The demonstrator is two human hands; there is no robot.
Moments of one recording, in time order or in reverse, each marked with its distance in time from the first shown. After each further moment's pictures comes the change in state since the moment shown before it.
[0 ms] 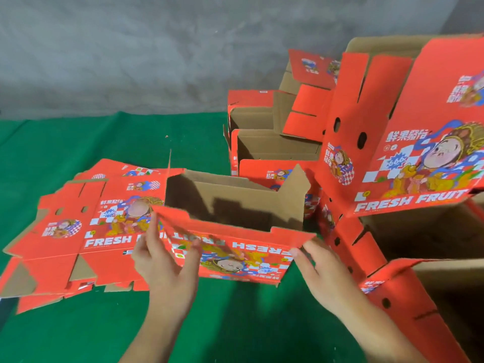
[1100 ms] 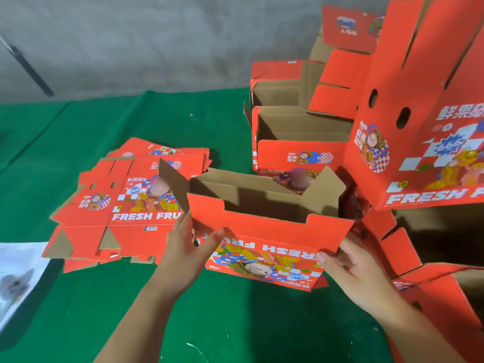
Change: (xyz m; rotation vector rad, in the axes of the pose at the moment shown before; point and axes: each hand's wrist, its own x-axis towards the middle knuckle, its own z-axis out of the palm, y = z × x) left_hand 0.016 -0.006 -0.003 0.031 -0.393 0.061; right_hand 0.000 0.062 0.000 0.419 -0.128 -0.056
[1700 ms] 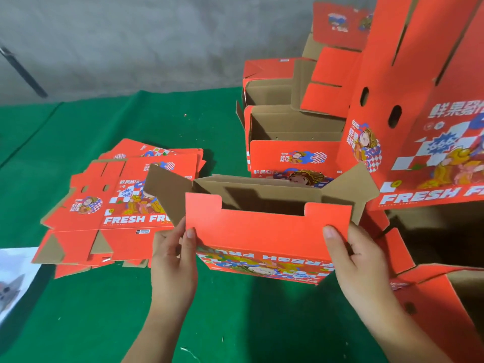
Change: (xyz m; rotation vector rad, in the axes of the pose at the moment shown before) left_hand -0.018 -0.007 0.027 -0.019 0.403 -0.009; right_hand 0.007 -0.033 0.003 -0.093 0.404 0.037
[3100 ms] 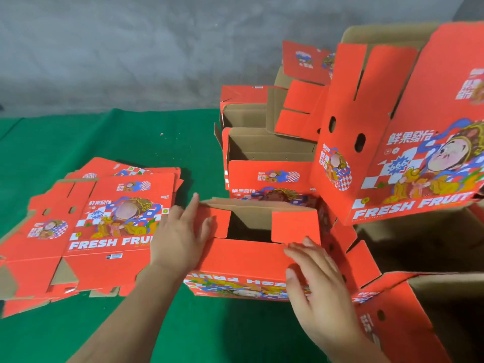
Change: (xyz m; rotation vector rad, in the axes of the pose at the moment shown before) left_hand 0.078 0.013 0.049 0.624 -0.261 0.241; right_hand -0.030 -0.019 0.008 -0.374 -0.019 -0.266
